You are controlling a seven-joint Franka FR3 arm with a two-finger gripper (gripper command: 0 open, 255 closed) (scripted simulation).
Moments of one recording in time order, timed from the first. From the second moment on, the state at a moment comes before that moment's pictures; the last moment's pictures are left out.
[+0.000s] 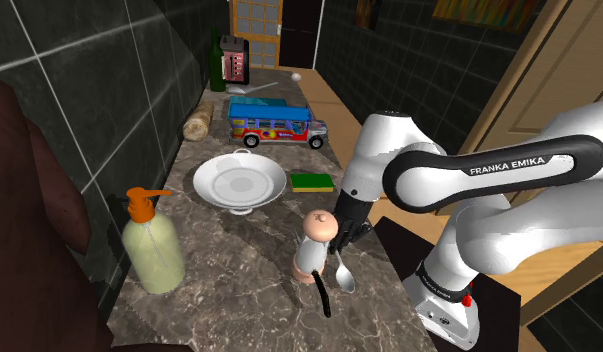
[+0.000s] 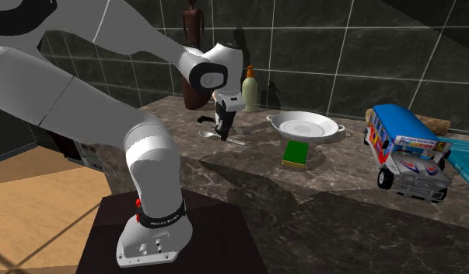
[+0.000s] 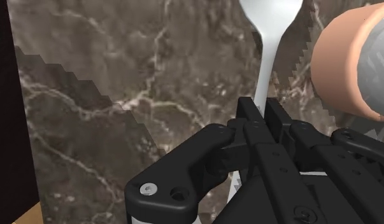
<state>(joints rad) 0.18 -0.81 0.45 -2.91 0.62 2.15 0.86</state>
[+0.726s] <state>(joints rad) 0.16 -0.89 0.39 -2.80 0.54 1.98 0.90</state>
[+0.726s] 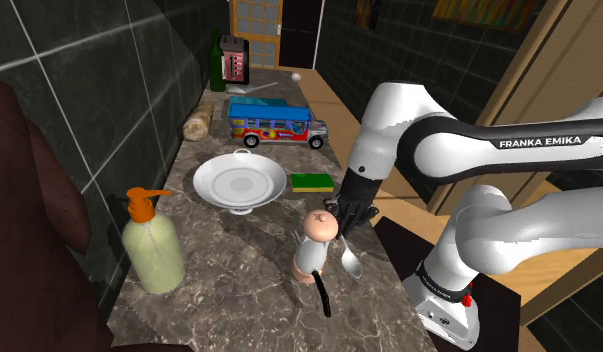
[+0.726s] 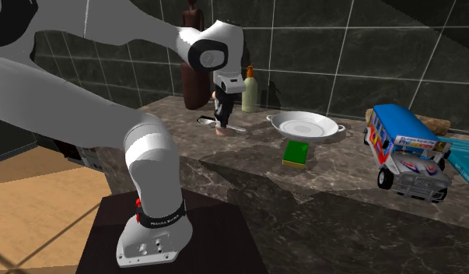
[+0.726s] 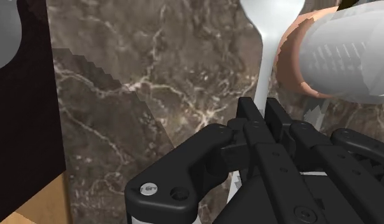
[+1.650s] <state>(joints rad) 0.13 -0.91 0.33 -2.63 0.47 1.79 0.94</state>
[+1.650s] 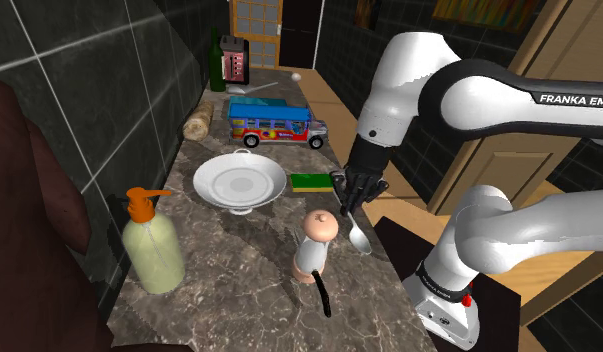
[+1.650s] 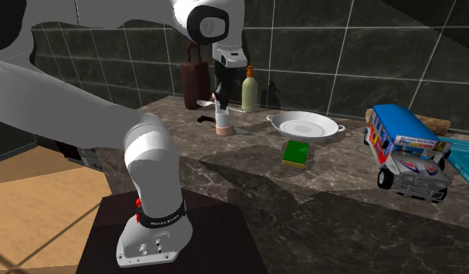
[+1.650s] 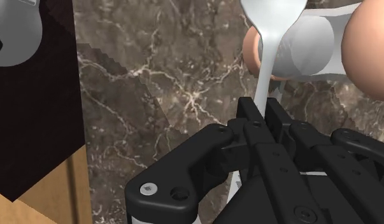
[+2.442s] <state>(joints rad) 0.12 -0.89 0.29 -2.47 0.43 1.65 0.98</state>
